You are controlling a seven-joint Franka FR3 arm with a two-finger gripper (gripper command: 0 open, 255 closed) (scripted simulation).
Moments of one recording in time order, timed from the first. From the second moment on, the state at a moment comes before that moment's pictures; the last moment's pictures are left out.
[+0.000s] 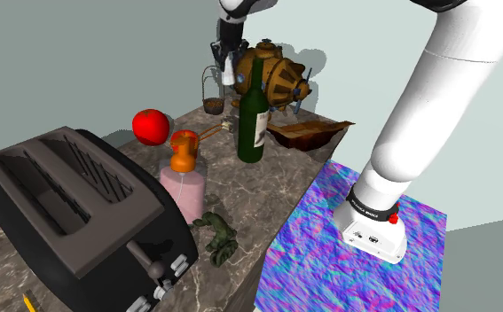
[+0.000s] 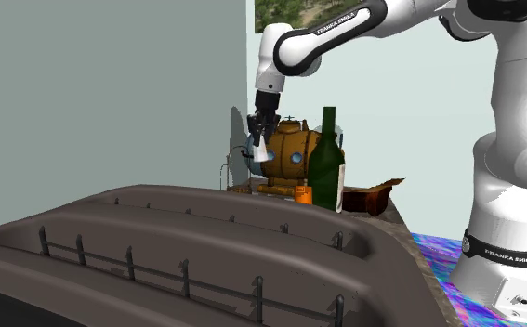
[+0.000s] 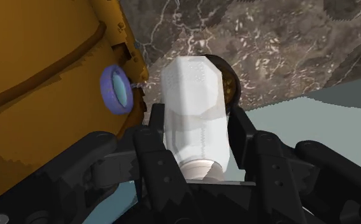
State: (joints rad) arm -0.09 0.05 0.02 -1.90 -0.10 2.15 0.34
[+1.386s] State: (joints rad) arm -0.14 -0.64 -0.05 -2.50 -0.10 2.07 0.21
